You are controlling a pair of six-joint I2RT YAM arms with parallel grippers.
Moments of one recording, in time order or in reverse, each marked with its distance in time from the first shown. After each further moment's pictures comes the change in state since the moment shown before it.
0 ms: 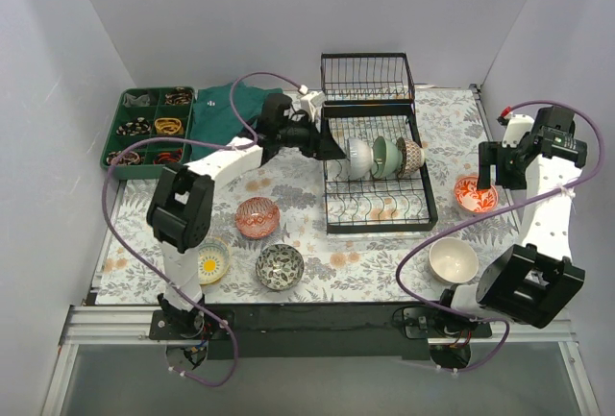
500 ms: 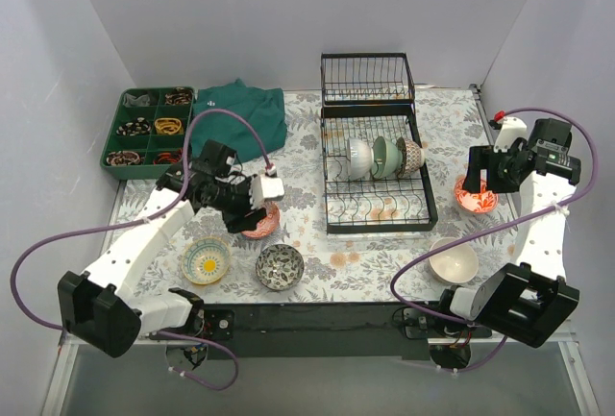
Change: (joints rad) left arm 0.086 -0.786 -0.316 -1.155 -0.294 1.287; right arm 0.000 -0.114 -0.127 0.094 -0.194 -0.030
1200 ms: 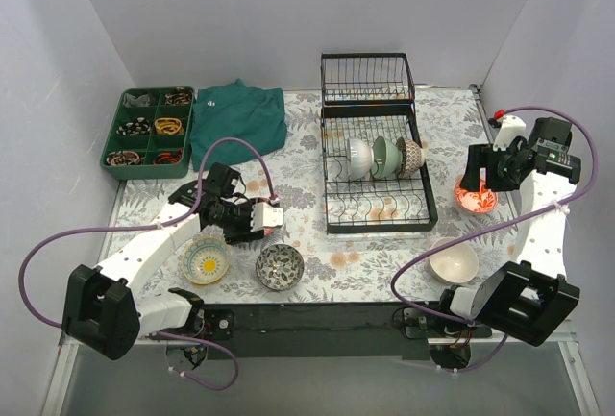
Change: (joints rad) left arm 0.000 -0.034 -0.300 0.174 -0.046 0.241; right arm 0.000 0.005 0.004 0.006 -0.050 0.000
